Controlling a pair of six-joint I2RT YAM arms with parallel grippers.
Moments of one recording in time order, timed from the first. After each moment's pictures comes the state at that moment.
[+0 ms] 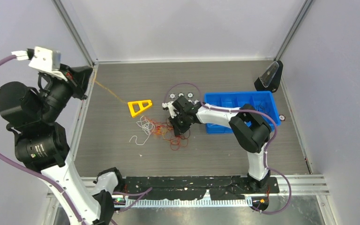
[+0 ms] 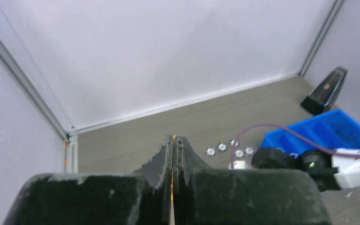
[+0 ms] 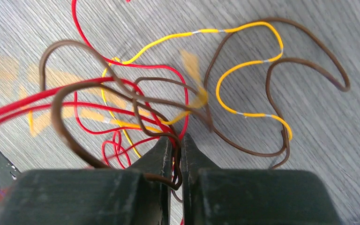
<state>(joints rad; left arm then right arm) 0.36 1.00 1.90 -0.89 0.68 0.02 0.82 1.97 1.30 -0.39 -0.27 0.08</state>
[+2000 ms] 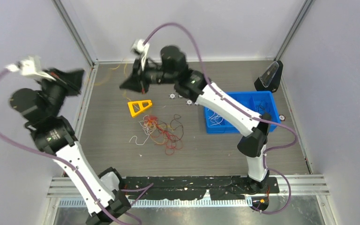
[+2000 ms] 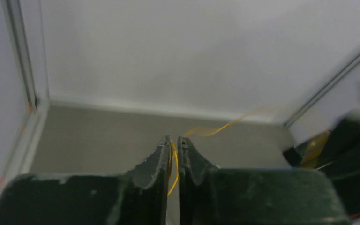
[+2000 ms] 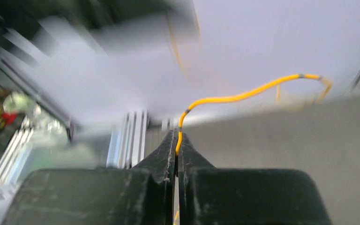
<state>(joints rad) 0.65 0.94 1.54 -0.31 0.79 -0.54 0.96 1.95 2.10 -0.27 -0.58 0.19</state>
